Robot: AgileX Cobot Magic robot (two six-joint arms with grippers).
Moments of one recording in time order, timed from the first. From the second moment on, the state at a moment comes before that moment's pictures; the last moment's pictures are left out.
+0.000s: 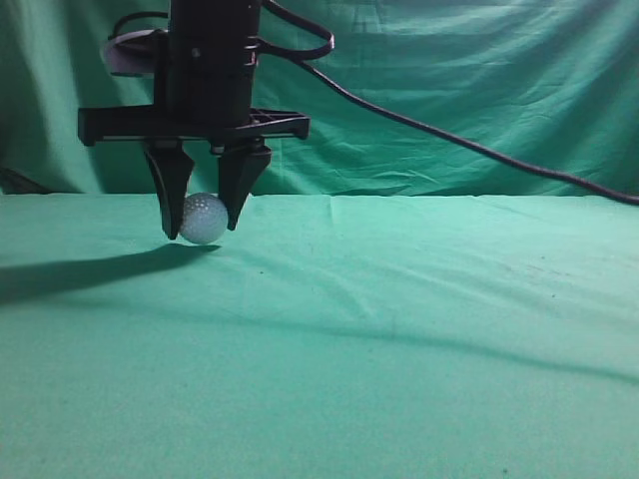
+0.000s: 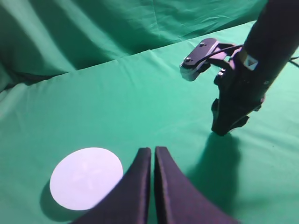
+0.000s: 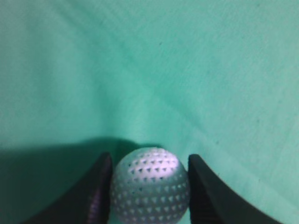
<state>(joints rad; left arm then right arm) -0.24 0.27 -0.37 -0.02 0.42 0.17 0.83 2.34 -2.02 -0.12 1.02 0.13</state>
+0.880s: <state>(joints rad) -0.24 0.25 -0.37 -0.02 0.42 0.17 0.82 2.32 -2.05 -0.12 1.07 0.13</state>
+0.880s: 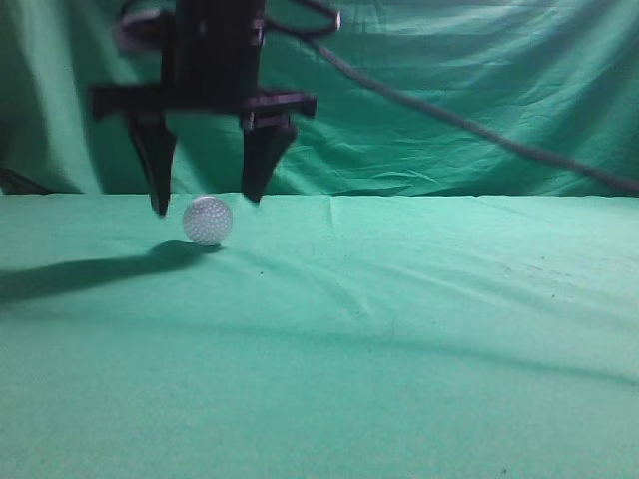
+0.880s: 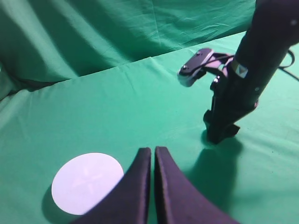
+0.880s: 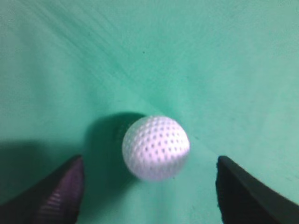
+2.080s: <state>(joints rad) -0.24 0.25 -0.37 -0.01 0.43 0.17 0.82 1.41 -1.73 -0.05 1.27 0.11</state>
